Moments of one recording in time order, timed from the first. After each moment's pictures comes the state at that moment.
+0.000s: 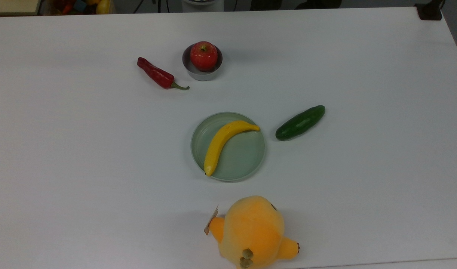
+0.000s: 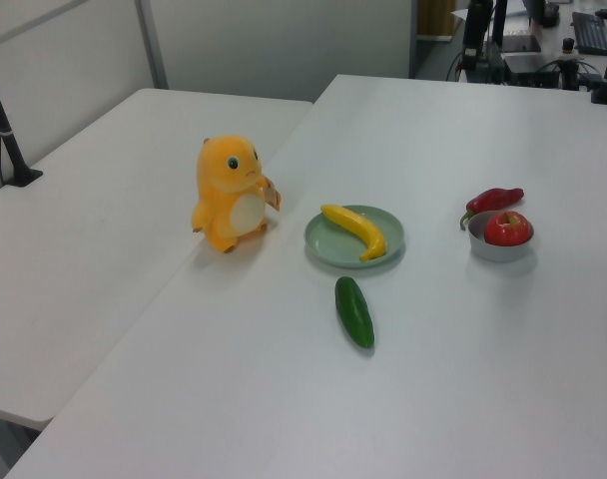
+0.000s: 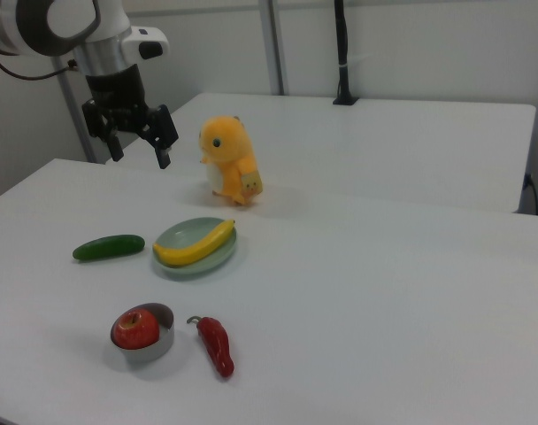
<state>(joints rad) 0.10 -0.04 -0.06 -1.61 0.04 1.64 -0.09</state>
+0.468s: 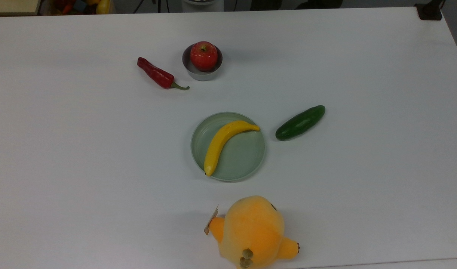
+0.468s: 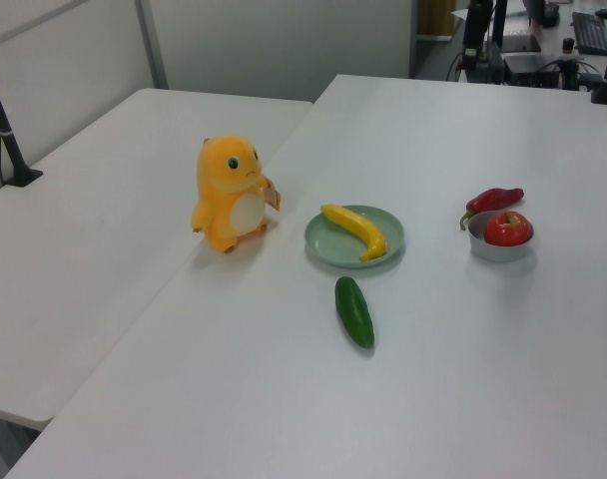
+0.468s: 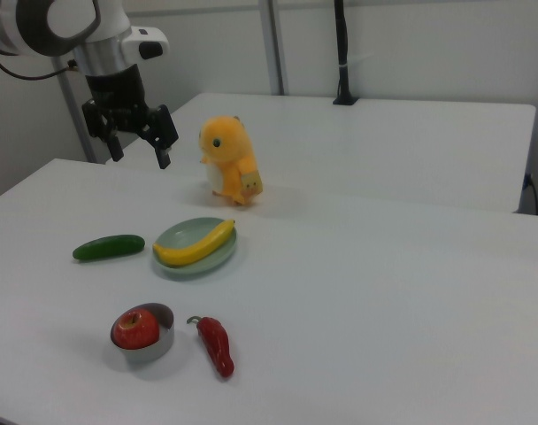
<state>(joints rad) 0.10 -0.04 -0.06 -1.61 0.04 1.64 -0.09</state>
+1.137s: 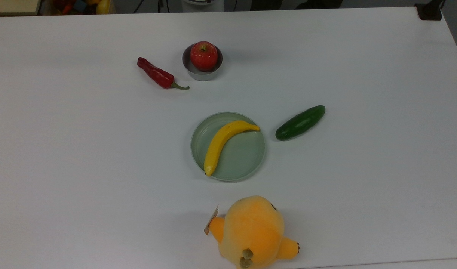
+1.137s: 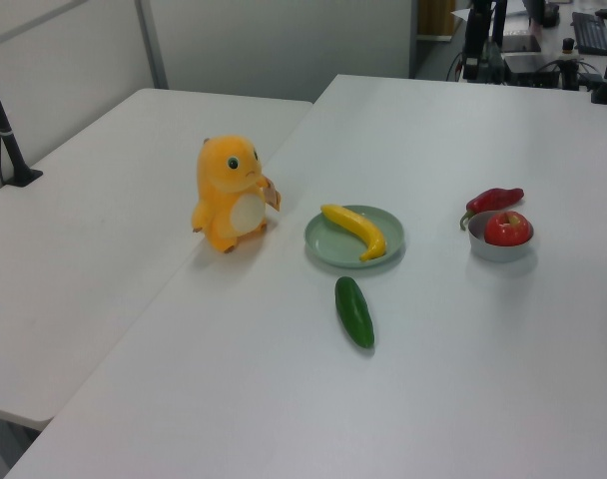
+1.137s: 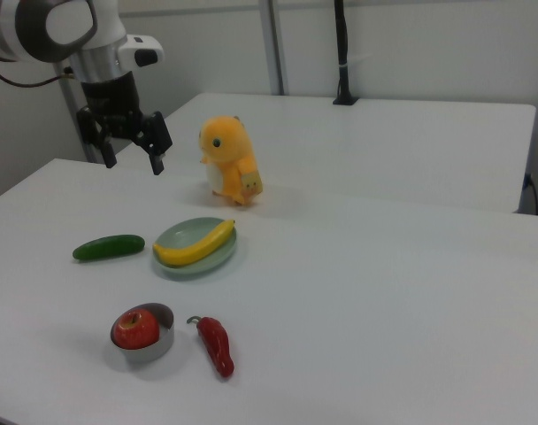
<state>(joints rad) 0.12 -0.04 -0.06 -1.63 0.04 1.64 -0.10</state>
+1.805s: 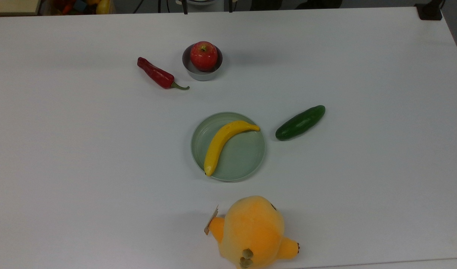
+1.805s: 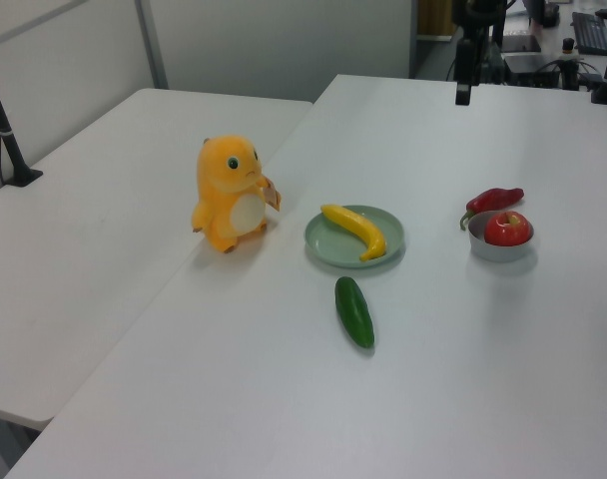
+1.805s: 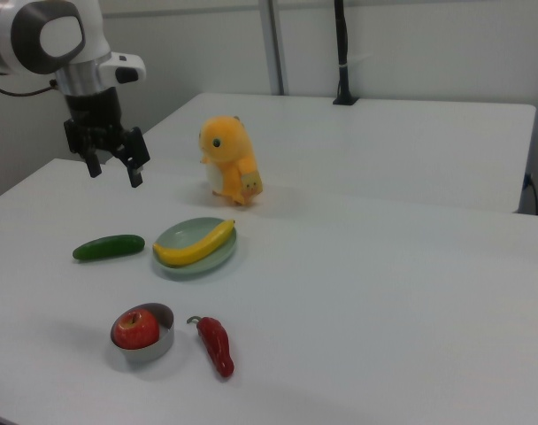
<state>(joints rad) 0.16 -0.01 -0.02 -1.65 0.04 1.64 0.09</state>
